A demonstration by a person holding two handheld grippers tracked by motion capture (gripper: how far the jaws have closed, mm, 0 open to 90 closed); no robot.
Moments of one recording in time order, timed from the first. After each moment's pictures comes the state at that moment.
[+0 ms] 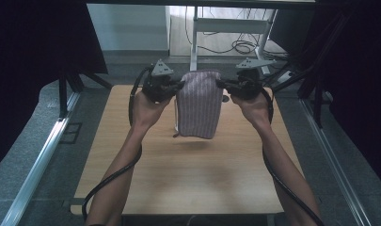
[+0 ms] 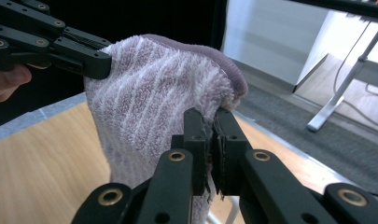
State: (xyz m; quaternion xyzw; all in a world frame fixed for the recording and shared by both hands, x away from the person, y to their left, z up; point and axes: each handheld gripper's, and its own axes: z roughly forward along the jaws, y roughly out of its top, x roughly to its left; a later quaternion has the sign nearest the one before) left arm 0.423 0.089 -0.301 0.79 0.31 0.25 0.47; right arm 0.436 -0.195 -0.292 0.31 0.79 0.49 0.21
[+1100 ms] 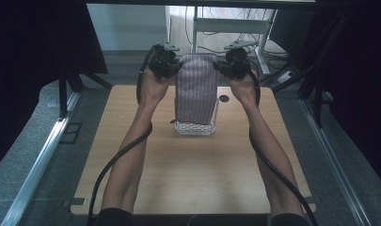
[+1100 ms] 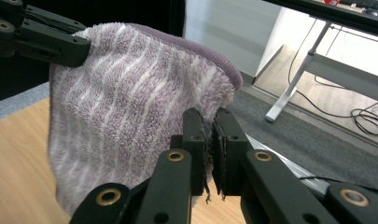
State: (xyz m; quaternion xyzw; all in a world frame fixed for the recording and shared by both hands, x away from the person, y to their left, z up) left arm 0.503 0.072 -0.298 0.79 0.36 0.30 0.40; right arm 0.510 -0.173 -0.291 0.35 0.78 0.44 0.26
